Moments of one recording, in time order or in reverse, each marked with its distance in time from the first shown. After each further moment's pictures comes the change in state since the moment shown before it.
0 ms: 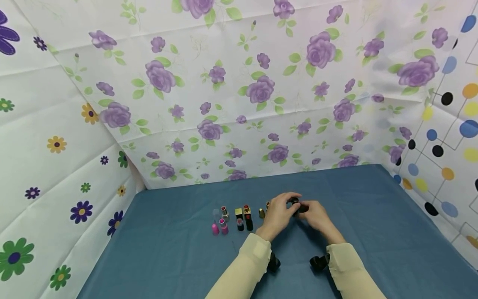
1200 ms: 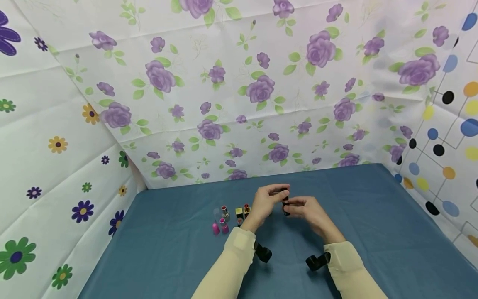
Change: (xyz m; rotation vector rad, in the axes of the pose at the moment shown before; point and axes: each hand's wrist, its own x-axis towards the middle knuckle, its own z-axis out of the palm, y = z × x) left_hand 0.003 -0.003 -0.050 -0.523 -0.033 -0.119; right_hand -0.003 -0.024 -0.001 0.513 -0.153 -0.023
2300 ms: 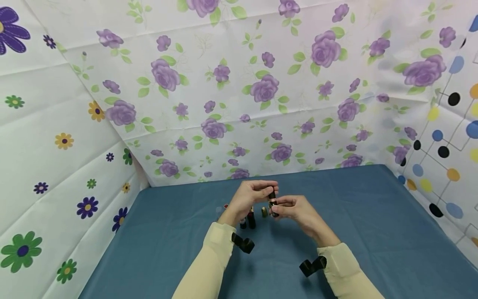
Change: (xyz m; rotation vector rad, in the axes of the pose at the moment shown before) left_hand -0.012 0.029 -0.061 -0.248 -0.155 -0.113; right_hand -0.009 -0.035 0.036 0.056 -0.158 -0.053
